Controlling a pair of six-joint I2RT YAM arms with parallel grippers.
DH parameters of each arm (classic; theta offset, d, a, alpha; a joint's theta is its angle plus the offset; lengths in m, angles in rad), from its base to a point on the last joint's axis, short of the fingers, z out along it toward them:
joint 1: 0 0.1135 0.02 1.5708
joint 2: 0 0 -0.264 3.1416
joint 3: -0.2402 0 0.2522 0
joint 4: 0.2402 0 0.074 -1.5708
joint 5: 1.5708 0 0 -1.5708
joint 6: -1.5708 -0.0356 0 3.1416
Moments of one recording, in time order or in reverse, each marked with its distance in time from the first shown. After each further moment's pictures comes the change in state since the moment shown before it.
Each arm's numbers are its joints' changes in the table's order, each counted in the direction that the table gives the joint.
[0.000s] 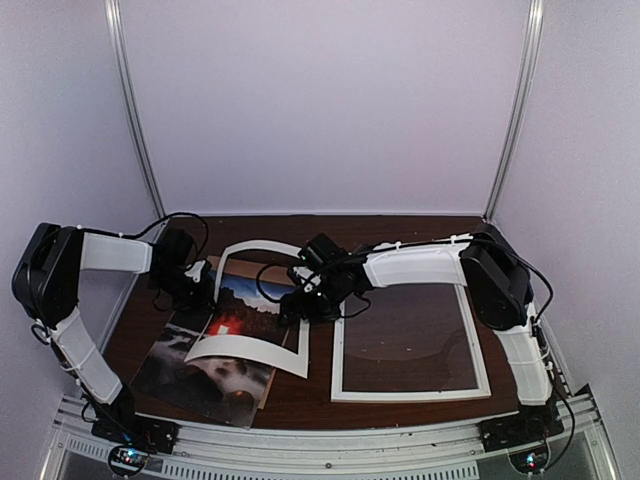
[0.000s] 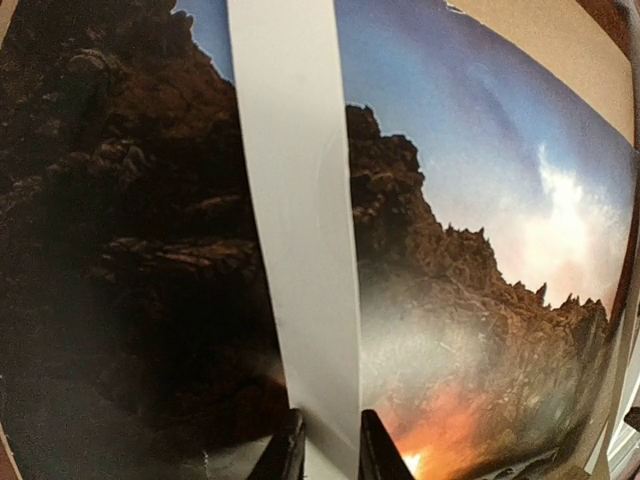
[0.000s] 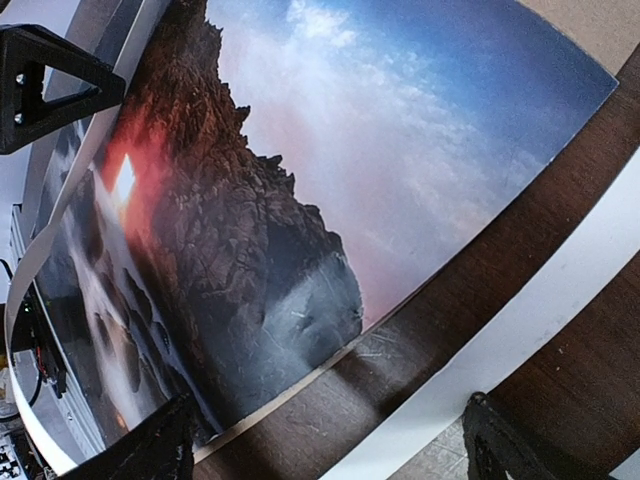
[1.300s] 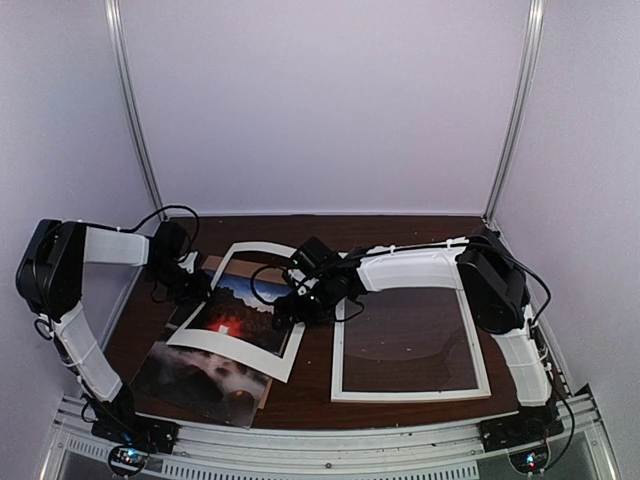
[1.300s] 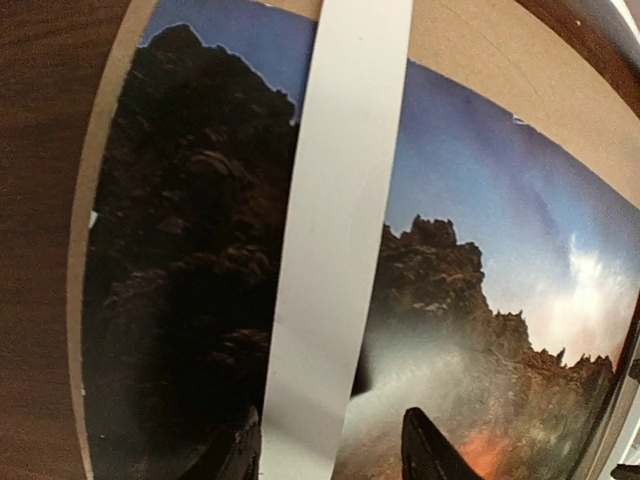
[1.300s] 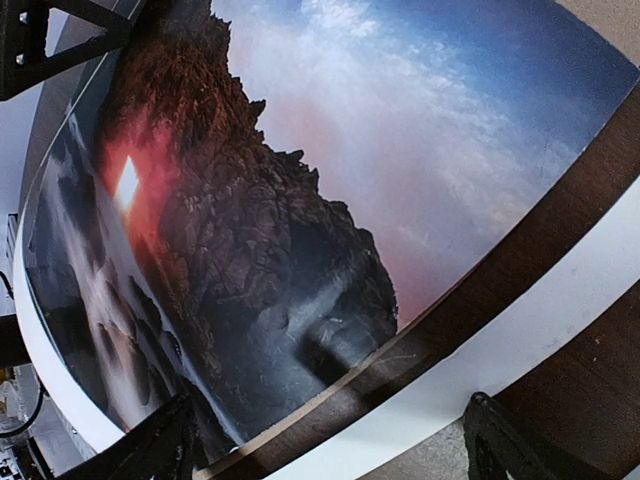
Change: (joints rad) left arm 0.066 -0.050 -0.068 -0.009 -0.039 -0.007; right arm 0.042 -0.016 -0.032 0.012 0.029 -0.053
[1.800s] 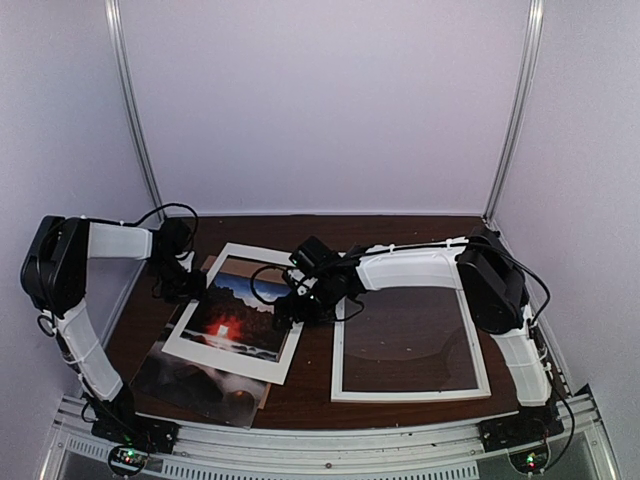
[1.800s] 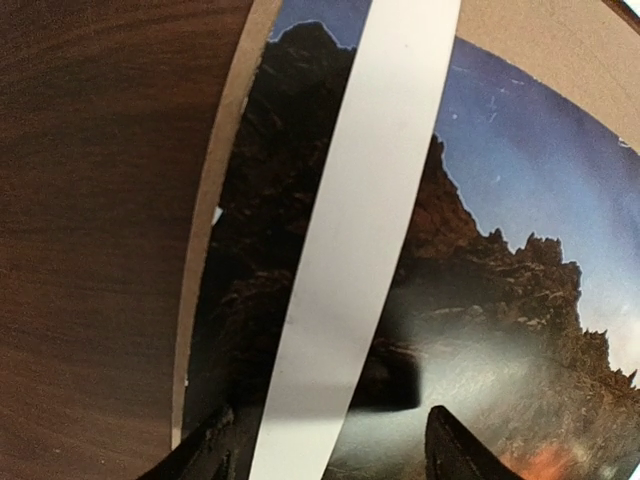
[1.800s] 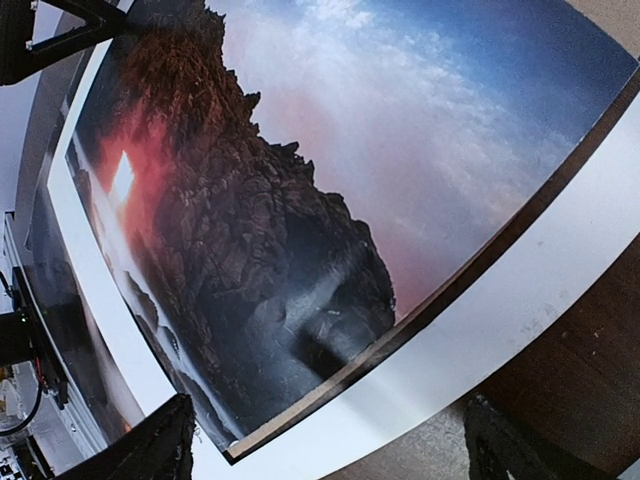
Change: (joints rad) left arm -0.010 -0.035 -0.074 0.116 -0.187 -0.013; right arm 0.001 -0.005 -0.020 0.033 -0.001 0.003
